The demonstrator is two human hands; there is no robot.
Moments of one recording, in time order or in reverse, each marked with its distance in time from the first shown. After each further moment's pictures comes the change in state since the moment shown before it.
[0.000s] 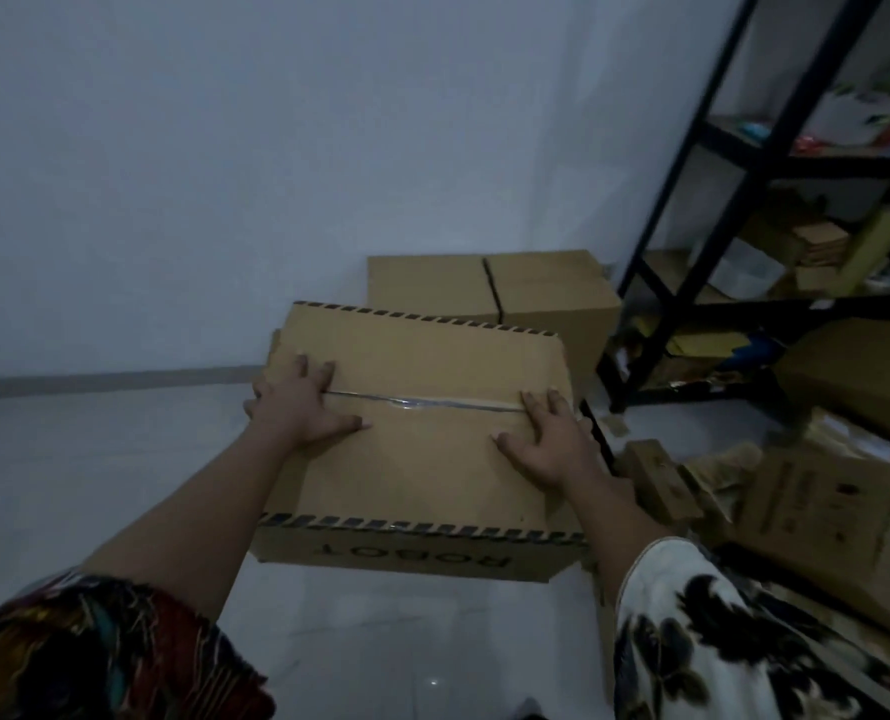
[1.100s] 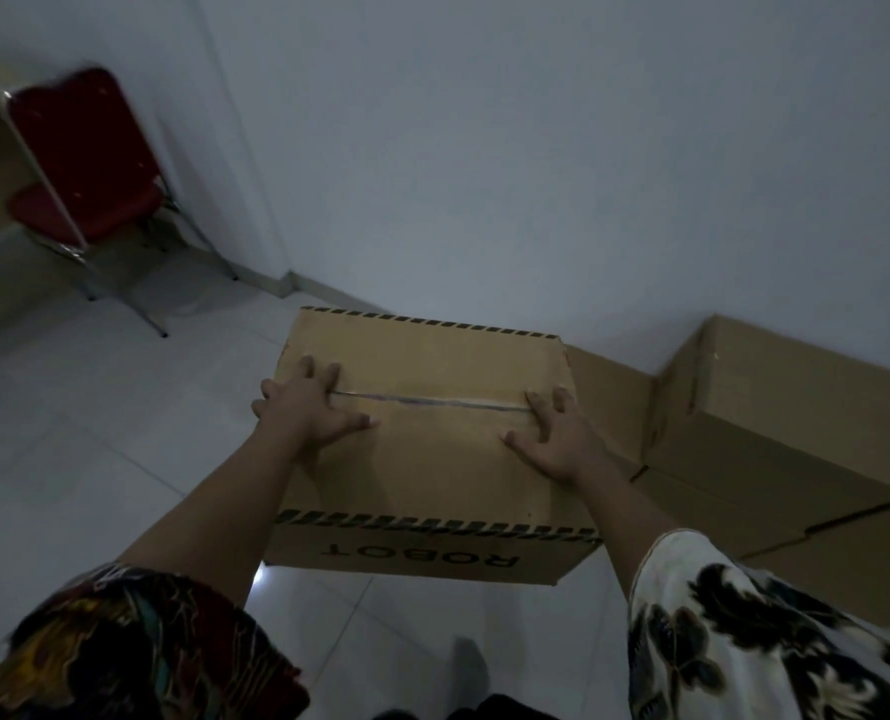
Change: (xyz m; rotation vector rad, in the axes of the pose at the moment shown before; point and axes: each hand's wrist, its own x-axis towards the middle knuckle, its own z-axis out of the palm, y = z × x) left_hand 0.061 -0.462 -0.088 -0.210 0.035 -0.603; right_hand 0.187 -0.475 0.250 -0.184 -0.422 -0.501
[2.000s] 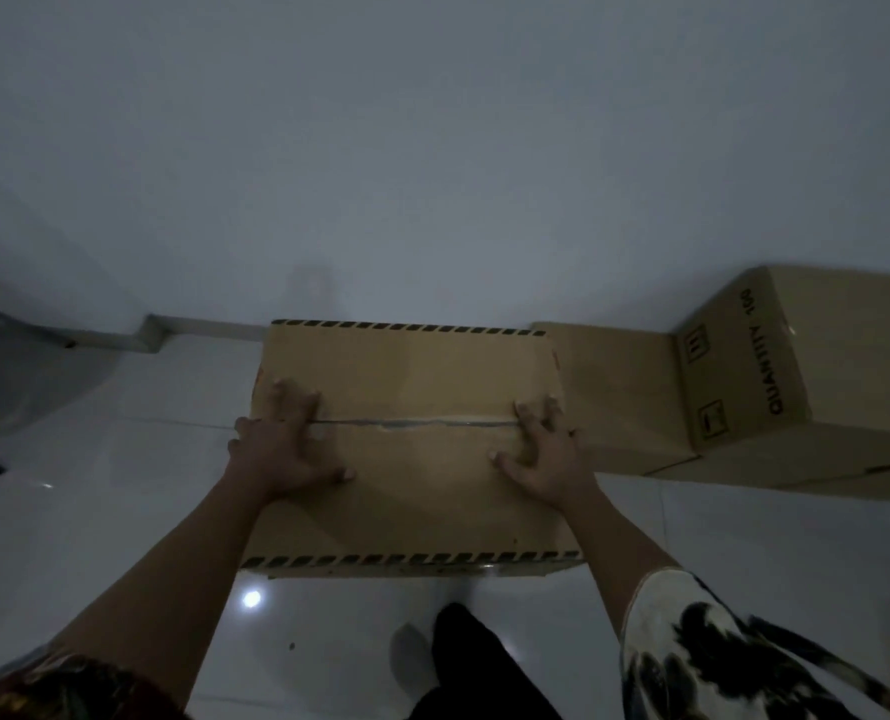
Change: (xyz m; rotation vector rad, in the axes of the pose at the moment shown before) left_hand 0.406 -0.002 -0.018 0.143 -0.240 0.342; right_hand 0.295 -0.053 0.069 0.159 0.035 0.317
